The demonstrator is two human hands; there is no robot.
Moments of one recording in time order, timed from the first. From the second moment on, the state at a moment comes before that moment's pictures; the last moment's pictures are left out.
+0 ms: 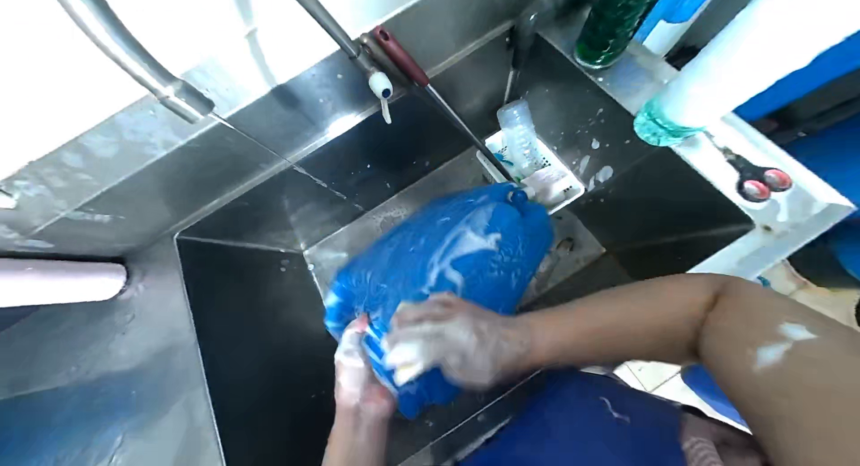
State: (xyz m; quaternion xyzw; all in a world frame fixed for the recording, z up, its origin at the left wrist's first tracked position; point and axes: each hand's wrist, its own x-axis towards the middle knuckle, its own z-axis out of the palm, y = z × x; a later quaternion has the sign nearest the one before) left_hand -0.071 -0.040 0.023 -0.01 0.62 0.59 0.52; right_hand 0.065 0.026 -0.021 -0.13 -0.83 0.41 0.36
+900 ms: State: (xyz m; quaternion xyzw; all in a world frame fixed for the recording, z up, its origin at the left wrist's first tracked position) left_hand -0.218 -0.103 -0.086 0.18 0.88 0.31 0.32; right_hand 0.101 0.102 -0.092 -0.37 -0.87 0.32 -0.08
